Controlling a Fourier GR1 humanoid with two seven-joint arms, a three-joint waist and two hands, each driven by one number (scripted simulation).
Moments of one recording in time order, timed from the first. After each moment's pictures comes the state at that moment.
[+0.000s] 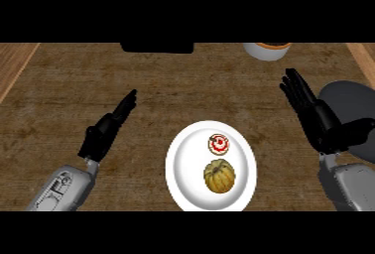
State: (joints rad) left arm -0.29 0.33 -0.34 -1.31 0.16 0.08 -0.03; right arm -0.26 -0.37 0.15 -1.47 -0.29 -0.01 -0.04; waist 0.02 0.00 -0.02
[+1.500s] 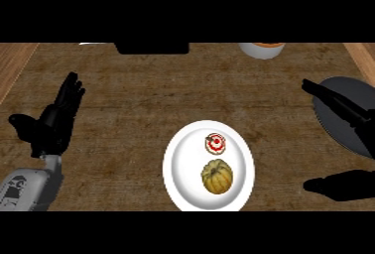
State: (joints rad) left arm -0.23 0.36 -0.08 -1.43 0.21 0.21 0.02; right arm -0.18 -0.76 0.20 -2.00 0.11 0.10 0.29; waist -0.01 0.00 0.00
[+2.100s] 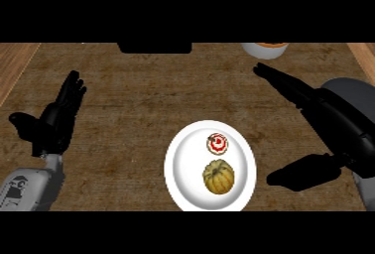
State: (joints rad) left arm -0.23 0.33 -0.06 -1.45 0.17 0.19 0.05; right arm -0.47 -0.57 0.31 -1.99 0.15 0.24 0.60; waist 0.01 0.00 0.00
